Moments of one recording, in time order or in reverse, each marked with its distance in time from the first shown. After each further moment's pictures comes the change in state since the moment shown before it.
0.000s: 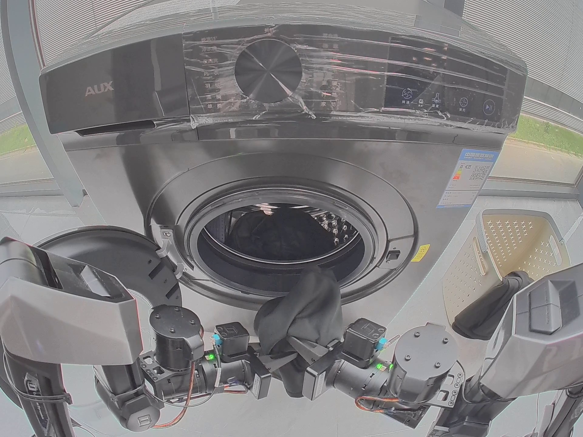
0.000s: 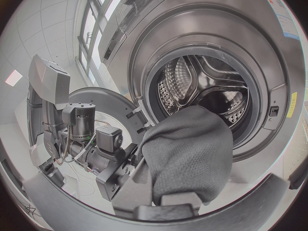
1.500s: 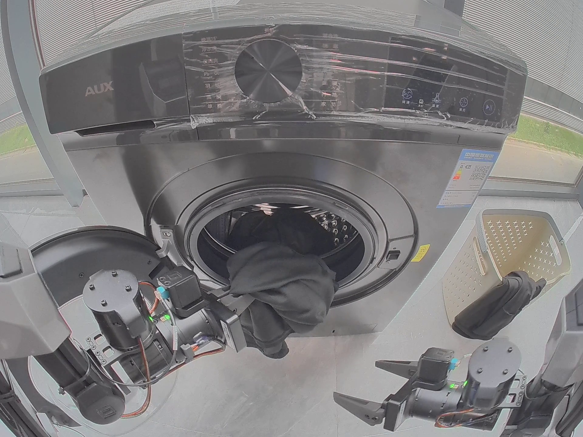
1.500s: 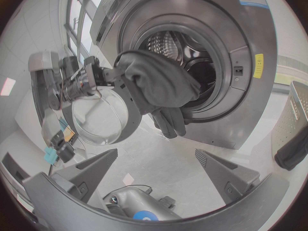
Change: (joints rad) left arm 0.026 -0.285 0.006 0.000 0.228 -0.133; right arm -0.071 -0.165 0.410 0.001 0.130 0.130
